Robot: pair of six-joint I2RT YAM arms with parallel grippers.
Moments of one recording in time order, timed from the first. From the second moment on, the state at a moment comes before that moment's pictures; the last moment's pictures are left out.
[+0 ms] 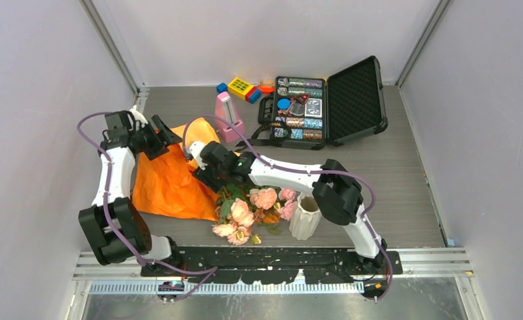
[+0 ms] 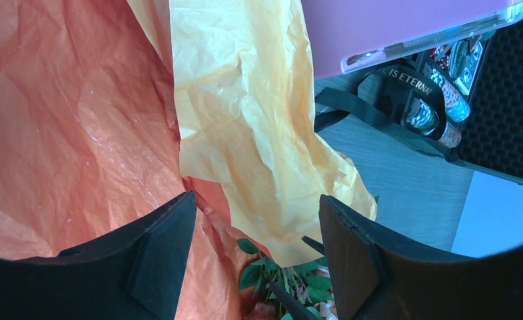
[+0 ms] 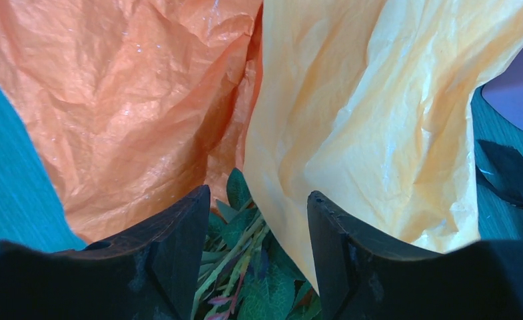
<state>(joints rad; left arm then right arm) 0.32 1.38 1.09 -0.54 0.54 -0.36 1.10 2.11 1.73 -0.35 0.07 -0.05</state>
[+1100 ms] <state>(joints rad) 0.32 1.38 1.06 -0.54 0.52 -0.36 1.07 1.97 1.64 -0.30 0.26 -0.01</state>
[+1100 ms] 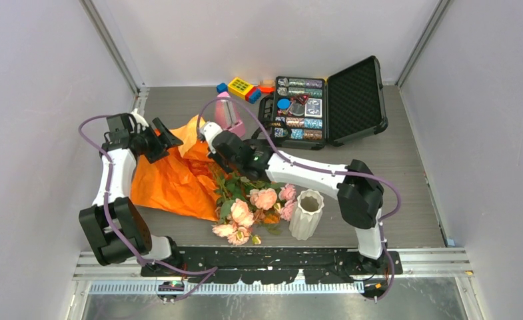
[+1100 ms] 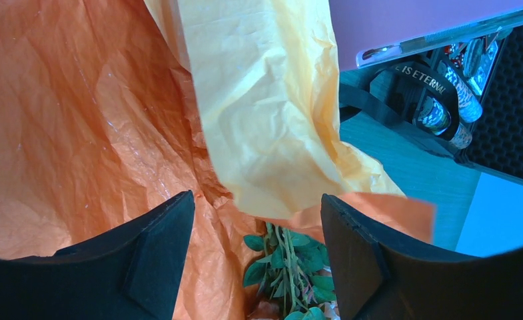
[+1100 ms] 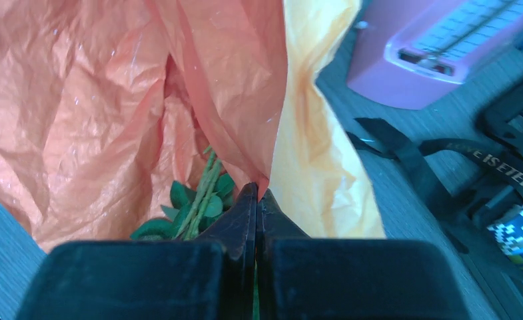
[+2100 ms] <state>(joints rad) 0.32 1.45 1.06 -0.54 0.51 -0.36 0.65 1.82 1.28 -0.02 0.15 0.50</state>
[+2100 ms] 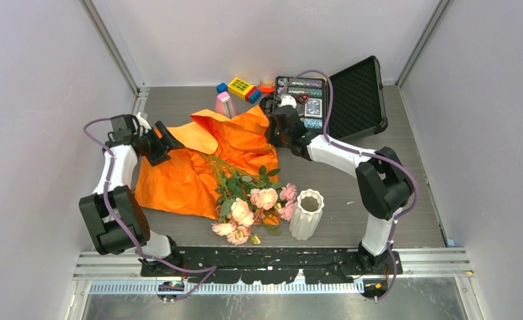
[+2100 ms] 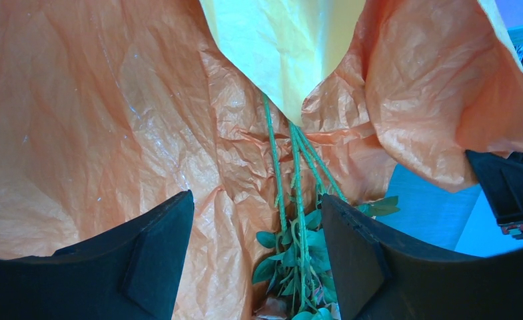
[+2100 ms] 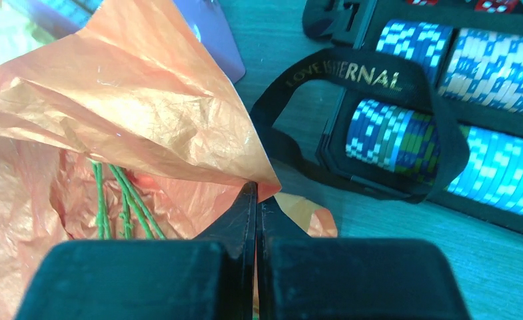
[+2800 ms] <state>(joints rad) 0.32 1.53 1.05 -0.54 0.55 -0.37 0.53 1.96 1.34 0.03 0.07 0.53</state>
